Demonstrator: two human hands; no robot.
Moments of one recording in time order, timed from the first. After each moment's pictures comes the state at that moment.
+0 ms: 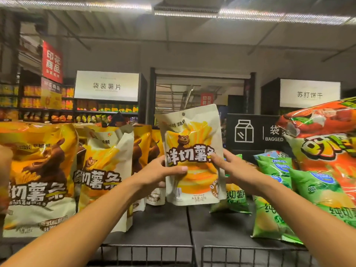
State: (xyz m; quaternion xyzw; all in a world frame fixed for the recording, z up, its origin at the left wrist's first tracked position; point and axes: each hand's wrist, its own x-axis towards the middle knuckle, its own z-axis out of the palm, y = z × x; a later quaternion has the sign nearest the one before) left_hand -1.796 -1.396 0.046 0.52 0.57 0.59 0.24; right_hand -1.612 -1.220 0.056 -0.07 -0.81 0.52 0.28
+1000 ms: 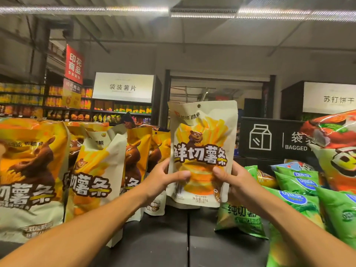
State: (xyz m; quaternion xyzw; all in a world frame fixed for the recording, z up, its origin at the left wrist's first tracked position) left_hand -1.818 -1.355 0.031 0.57 0.52 0.62 0.16; right_hand -1.639 -1.191 0.043 0.01 -0.75 0.59 0.30
